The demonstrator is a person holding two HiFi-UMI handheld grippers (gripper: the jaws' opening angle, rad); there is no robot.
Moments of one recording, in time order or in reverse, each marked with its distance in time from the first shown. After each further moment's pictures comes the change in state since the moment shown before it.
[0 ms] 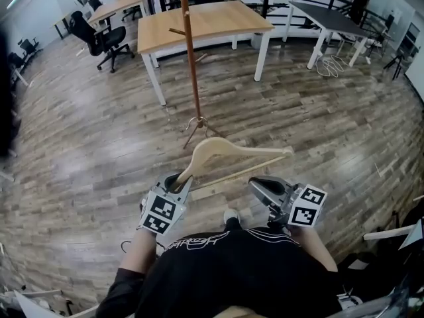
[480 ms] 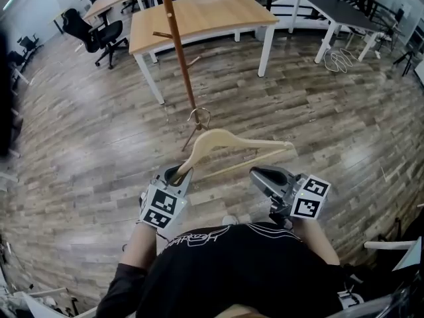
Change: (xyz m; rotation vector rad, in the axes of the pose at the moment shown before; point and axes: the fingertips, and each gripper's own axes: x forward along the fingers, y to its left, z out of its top) left arm 0.114 0.064 0.048 0.016 0.057 0.024; right arm 0.023 -0.123 0.080 0.016 -0.003 0.032
